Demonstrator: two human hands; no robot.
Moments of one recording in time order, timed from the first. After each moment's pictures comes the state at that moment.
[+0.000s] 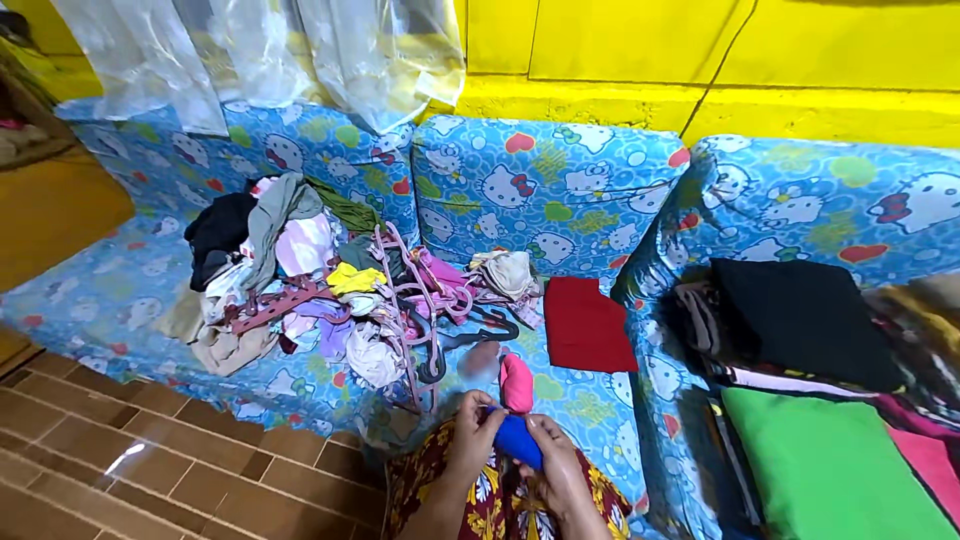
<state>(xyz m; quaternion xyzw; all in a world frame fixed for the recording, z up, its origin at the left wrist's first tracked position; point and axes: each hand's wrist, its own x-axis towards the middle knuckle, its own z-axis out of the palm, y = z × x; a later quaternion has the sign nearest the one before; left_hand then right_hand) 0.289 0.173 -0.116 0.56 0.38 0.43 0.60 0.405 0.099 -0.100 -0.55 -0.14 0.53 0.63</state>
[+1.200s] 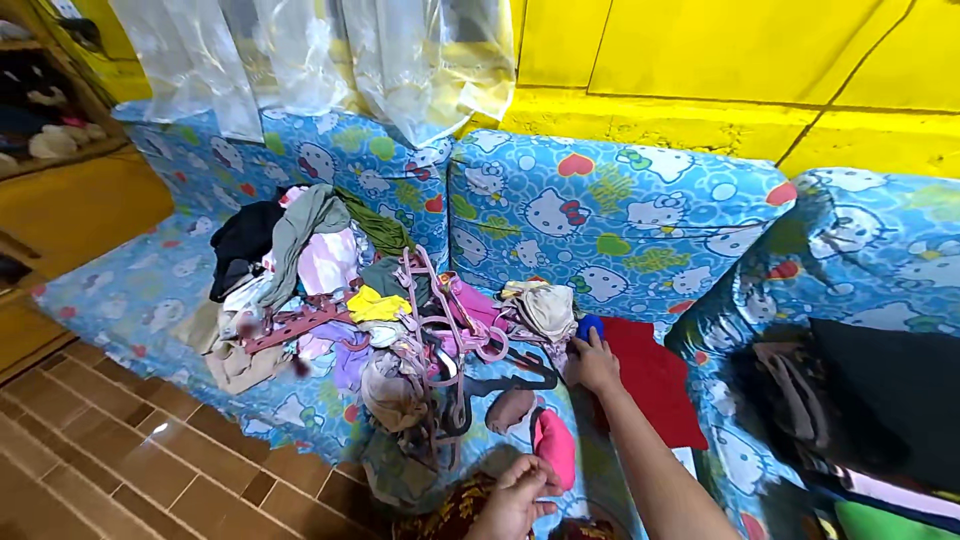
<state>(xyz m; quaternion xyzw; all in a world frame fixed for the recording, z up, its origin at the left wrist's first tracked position) 0.301 0.198 -0.125 0.37 0.32 0.29 0.83 0.559 0.325 -0.118 -0.82 -0.52 0.19 0.16</state>
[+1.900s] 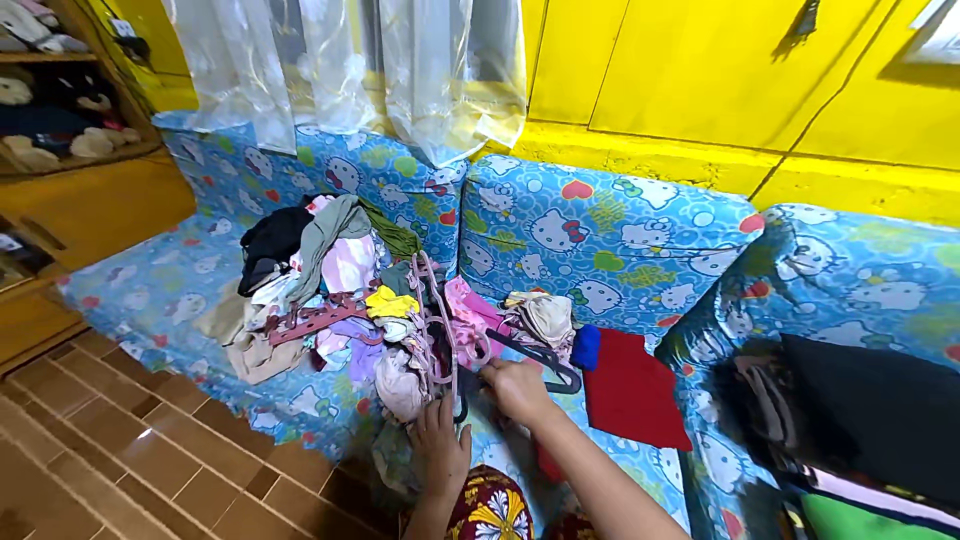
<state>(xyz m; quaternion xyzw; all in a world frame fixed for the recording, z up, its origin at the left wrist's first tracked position) 0.231 0.242 -0.120 0.68 0.64 0.29 0.19 0.390 0.281 -0.018 -0.59 -0.80 0.11 0.06</state>
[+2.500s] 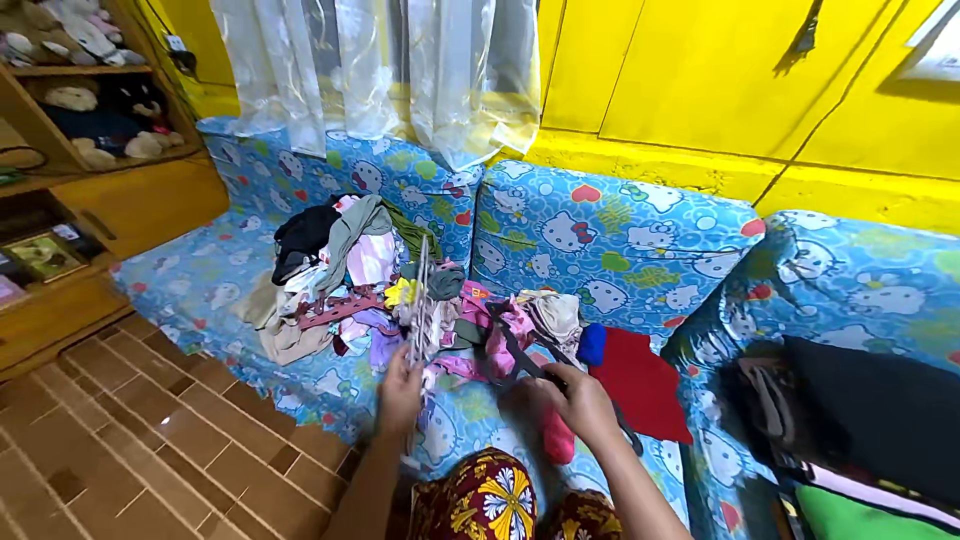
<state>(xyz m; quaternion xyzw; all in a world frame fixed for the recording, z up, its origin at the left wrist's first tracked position) 0.154 0.262 -0.027 0.55 0.53 0.52 0.38 0.428 0.201 0.004 -0.68 -0.65 0.15 0.31</state>
